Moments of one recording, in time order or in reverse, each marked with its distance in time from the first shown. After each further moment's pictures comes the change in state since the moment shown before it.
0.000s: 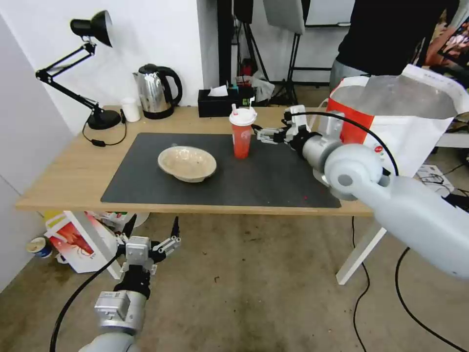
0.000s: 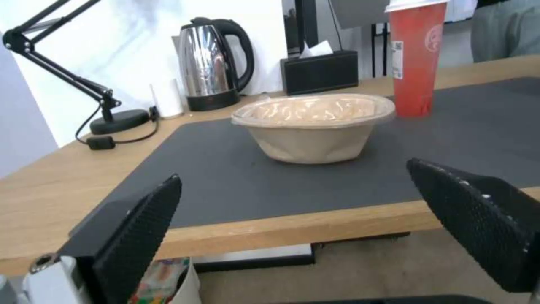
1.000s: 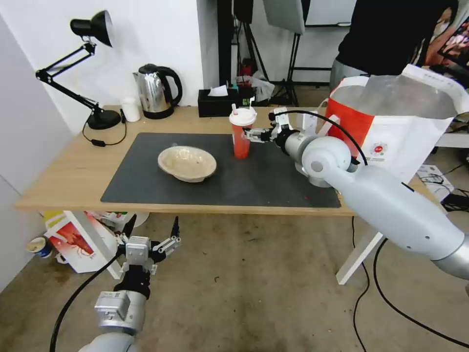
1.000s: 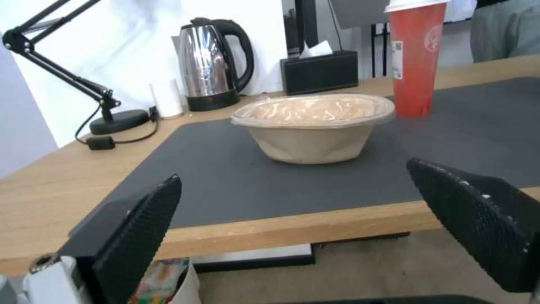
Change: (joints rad) left arm 0.000 0.000 0.000 0.000 0.000 0.000 0.000; right arm 0.041 0.124 -0.050 -0.188 -0.042 -0.006 -0.035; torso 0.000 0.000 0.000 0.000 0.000
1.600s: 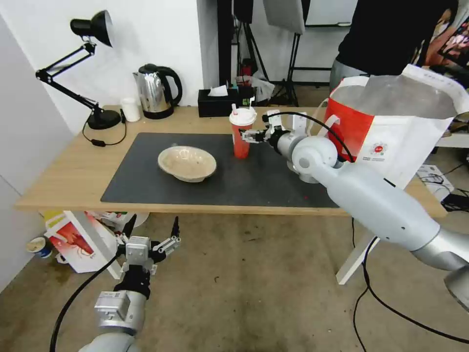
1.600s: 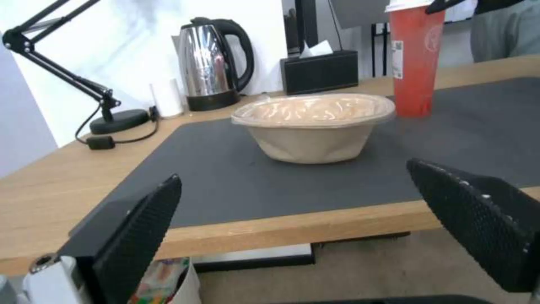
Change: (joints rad) left arm 0.000 0.000 0.000 0.000 0.000 0.000 0.000; right arm 0.022 0.079 -0.020 -0.134 -0.040 0.006 -0.051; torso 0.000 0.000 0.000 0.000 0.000
